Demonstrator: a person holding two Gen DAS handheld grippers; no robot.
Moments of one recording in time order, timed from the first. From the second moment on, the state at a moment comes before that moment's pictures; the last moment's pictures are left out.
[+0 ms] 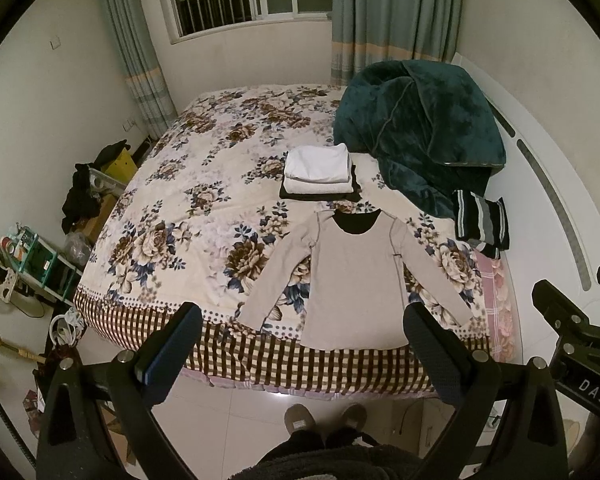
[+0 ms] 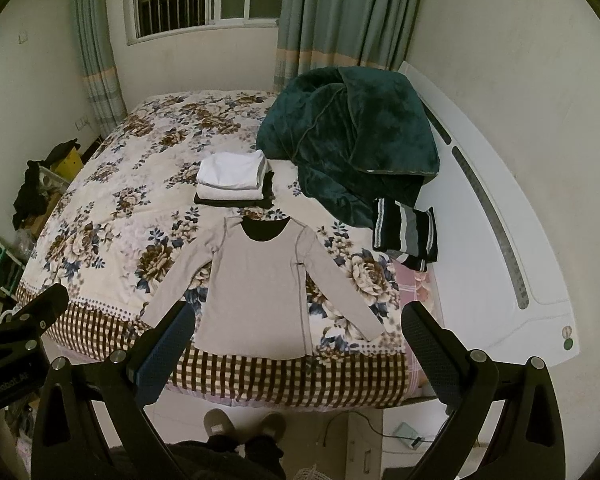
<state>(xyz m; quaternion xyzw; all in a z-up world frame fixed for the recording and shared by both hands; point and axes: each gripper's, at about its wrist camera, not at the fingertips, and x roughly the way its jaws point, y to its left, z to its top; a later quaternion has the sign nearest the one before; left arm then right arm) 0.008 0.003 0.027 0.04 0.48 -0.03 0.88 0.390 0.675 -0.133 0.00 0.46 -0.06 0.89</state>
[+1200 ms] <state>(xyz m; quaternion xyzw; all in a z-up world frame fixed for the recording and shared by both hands) 0.068 -0.003 -0.032 0.07 0.46 -0.03 0.89 0.433 0.624 -0.200 0.06 0.48 -0.10 0.87</state>
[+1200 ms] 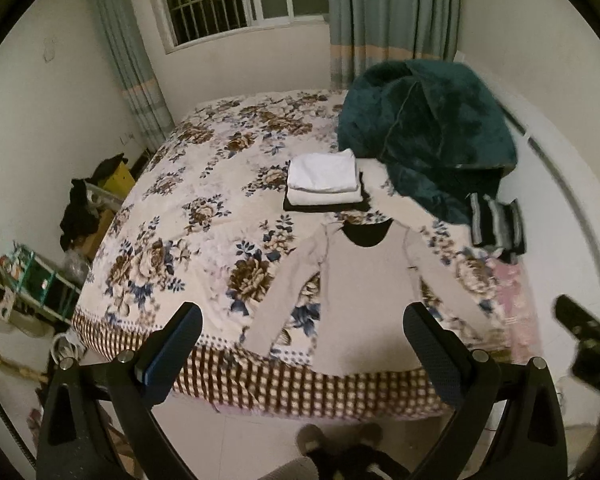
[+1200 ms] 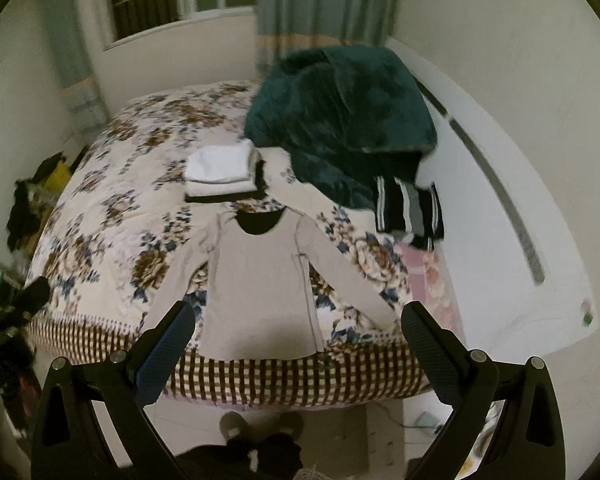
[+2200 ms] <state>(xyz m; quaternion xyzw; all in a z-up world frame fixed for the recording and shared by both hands) 0.277 -0.105 -0.549 0.16 0.64 0.05 0.75 0.496 0.311 -0.824 0.43 0.54 -0.37 0.62</state>
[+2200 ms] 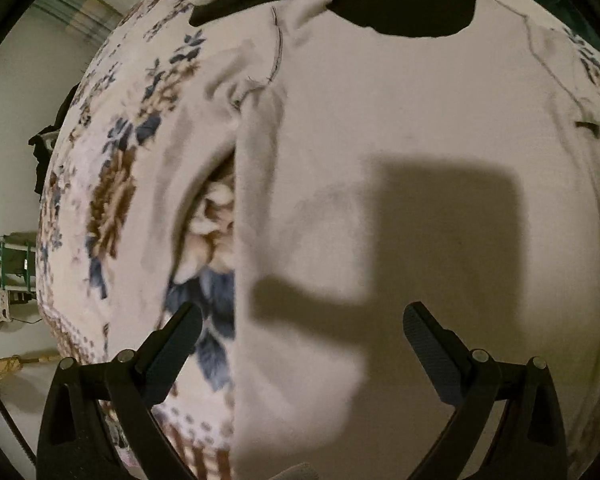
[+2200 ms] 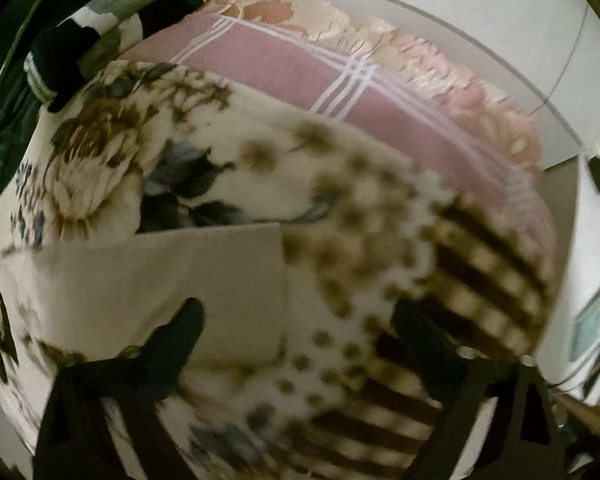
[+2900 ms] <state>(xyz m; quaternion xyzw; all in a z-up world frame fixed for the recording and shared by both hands) 0.313 0.012 -0.508 0.06 0.61 0.10 0.78 0.693 0.672 -0.688 0.03 0.55 -0.07 0.83</state>
